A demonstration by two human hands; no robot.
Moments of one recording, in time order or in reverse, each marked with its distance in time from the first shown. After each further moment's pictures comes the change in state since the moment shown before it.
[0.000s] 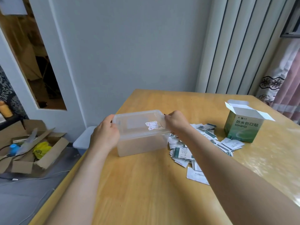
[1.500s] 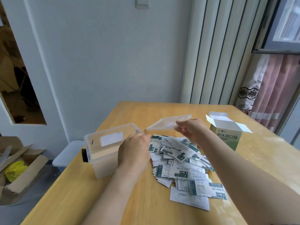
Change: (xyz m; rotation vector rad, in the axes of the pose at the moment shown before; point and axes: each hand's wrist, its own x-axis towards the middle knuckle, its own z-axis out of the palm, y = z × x) left_hand -0.023 0.073 0.083 0.359 0.119 0.635; right_hand 0.037 0.057 -0.084 0.940 0.032 0.320
